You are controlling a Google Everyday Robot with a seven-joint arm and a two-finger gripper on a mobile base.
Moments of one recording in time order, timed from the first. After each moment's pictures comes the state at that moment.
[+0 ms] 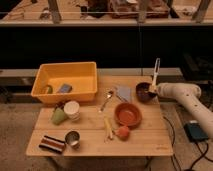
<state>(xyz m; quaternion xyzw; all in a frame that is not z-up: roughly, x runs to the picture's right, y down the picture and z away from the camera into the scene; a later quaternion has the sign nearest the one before) 0.325 -0.004 0.906 0.12 -0.06 -0.66 0.74</state>
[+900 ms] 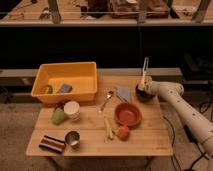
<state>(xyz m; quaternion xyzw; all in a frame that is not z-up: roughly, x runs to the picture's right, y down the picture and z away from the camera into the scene) 0.254 -0.020 0.954 0.15 -0.08 -0.67 0.72</state>
